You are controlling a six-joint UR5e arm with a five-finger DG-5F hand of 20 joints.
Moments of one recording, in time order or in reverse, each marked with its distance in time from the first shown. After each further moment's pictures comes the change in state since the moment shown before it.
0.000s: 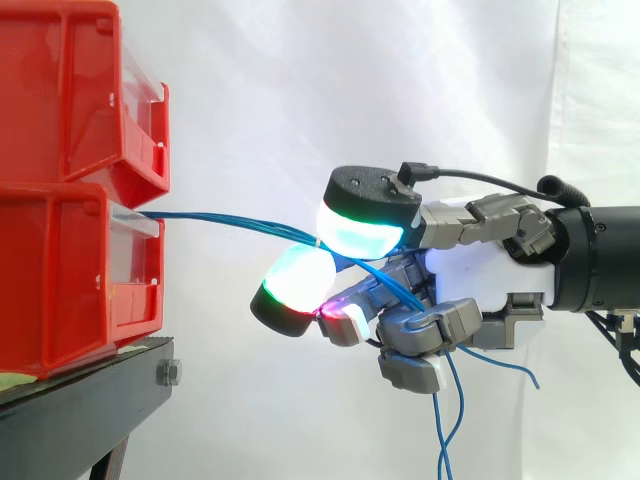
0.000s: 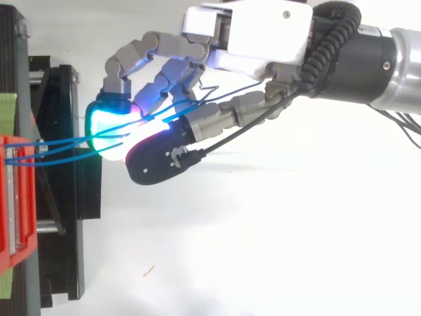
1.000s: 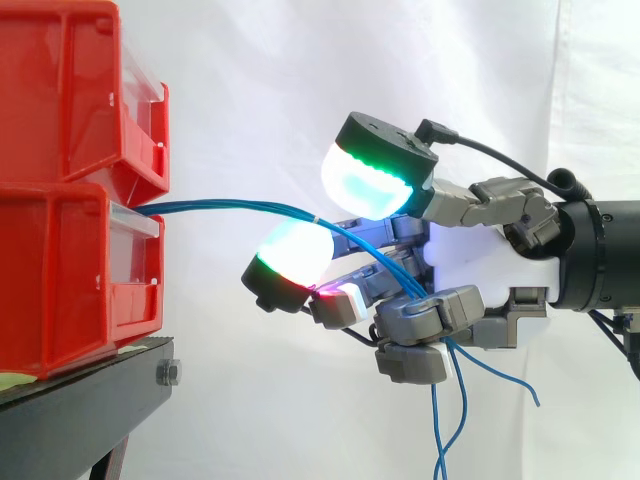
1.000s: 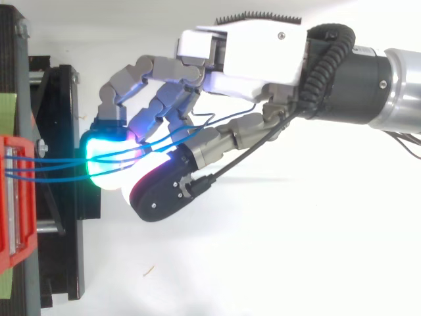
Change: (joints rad) arm 0.026 -0.001 -0.001 0.014 0.013 0.088
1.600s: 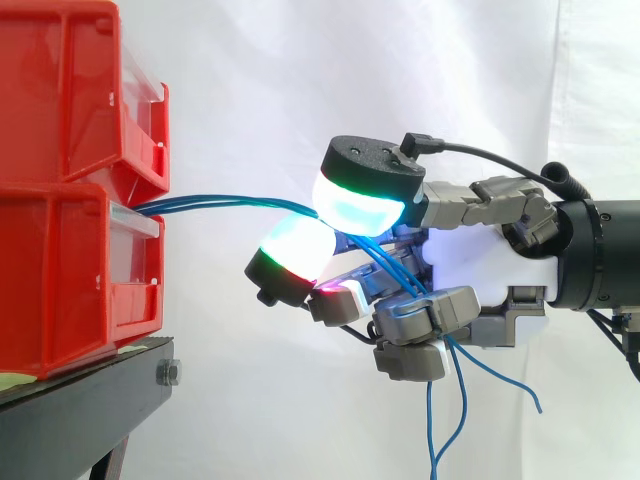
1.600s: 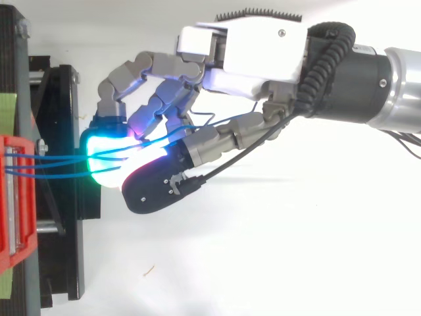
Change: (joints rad) arm 0.000 0.000 0.000 0.004 0.006 0.005
